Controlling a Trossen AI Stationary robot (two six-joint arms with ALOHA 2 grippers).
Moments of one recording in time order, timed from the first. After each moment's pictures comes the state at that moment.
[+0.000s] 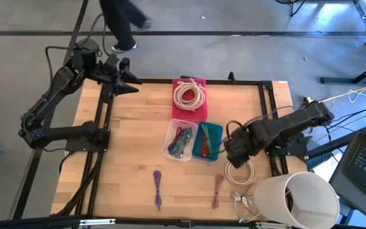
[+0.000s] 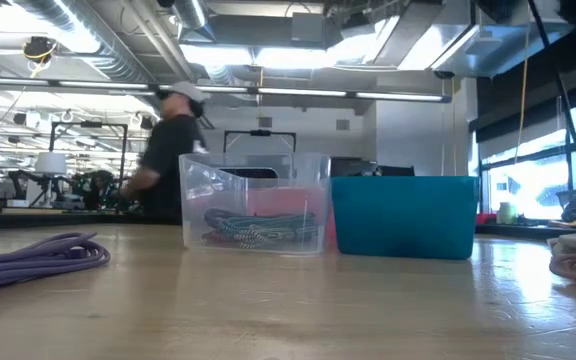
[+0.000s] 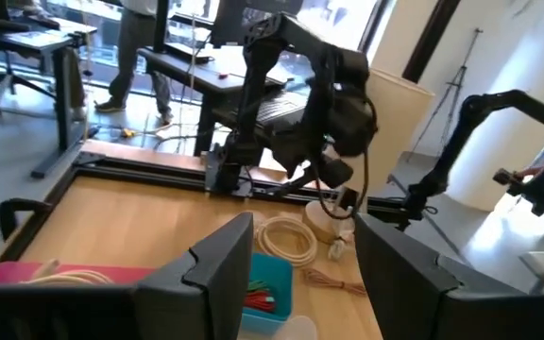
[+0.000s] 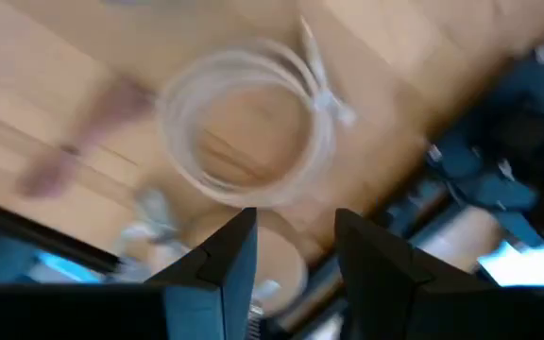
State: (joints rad) left arm 0.85 0.98 1.30 -0.60 1.03 -0.02; right arm 0.39 1.50 1.41 -1.57 -0.14 1.30
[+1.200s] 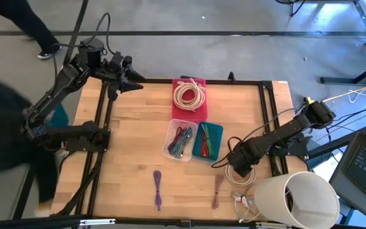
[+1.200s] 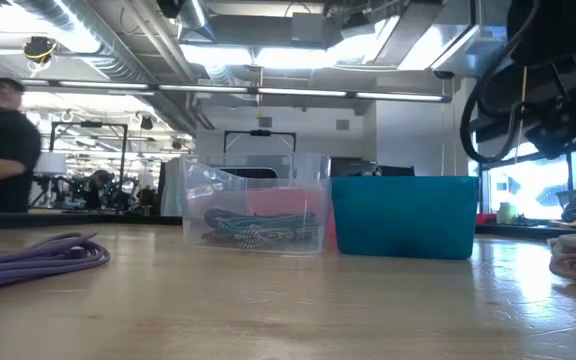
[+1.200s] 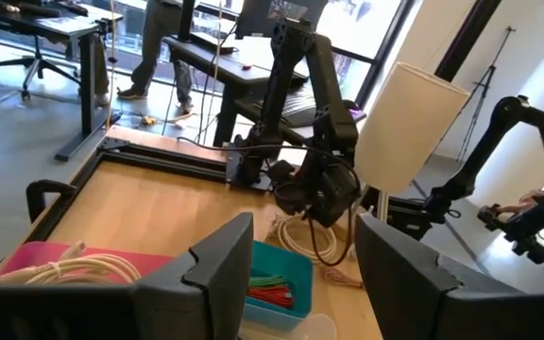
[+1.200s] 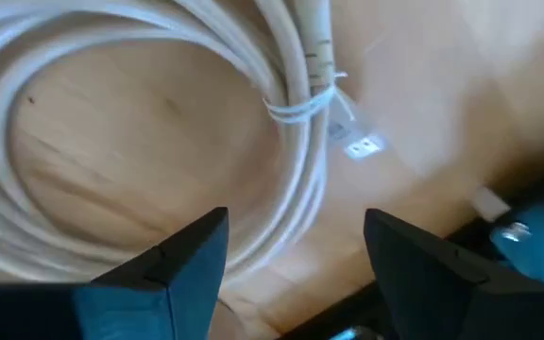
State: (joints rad) left arm 0.85 1.02 1.30 -0.59 0.97 -0.02; right arm 0.47 1.49 0.79 -1.05 -0.22 1.23
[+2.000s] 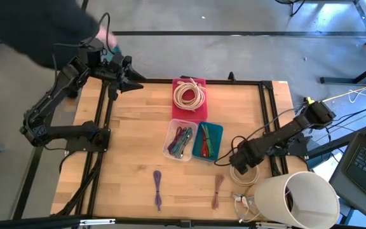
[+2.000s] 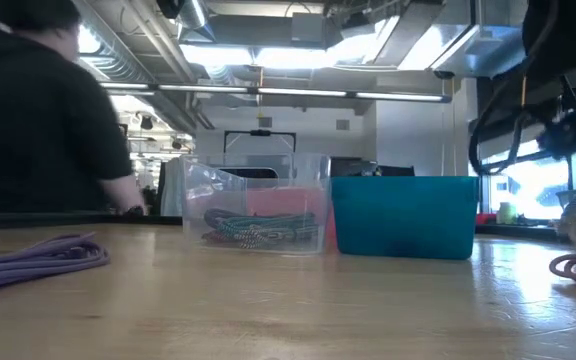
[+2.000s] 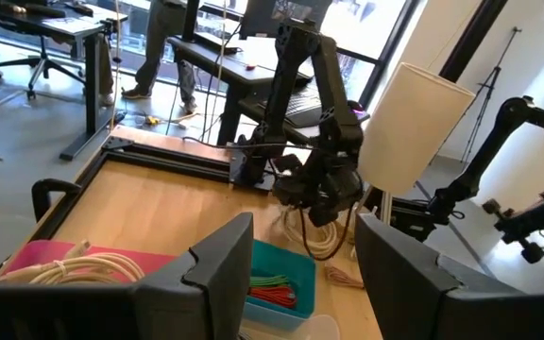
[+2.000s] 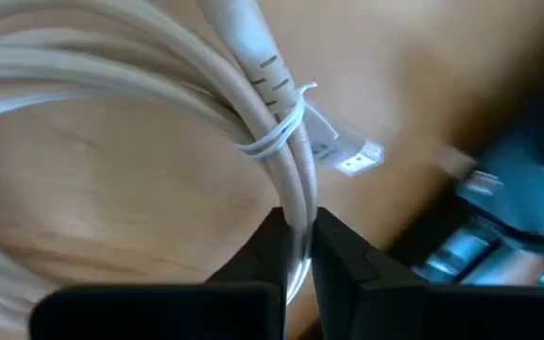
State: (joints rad) left arm 0.85 1.02 1.30 -0.59 0.96 -0.02; right arm 0.49 1.49 0.78 -1.11 -0.18 1.47
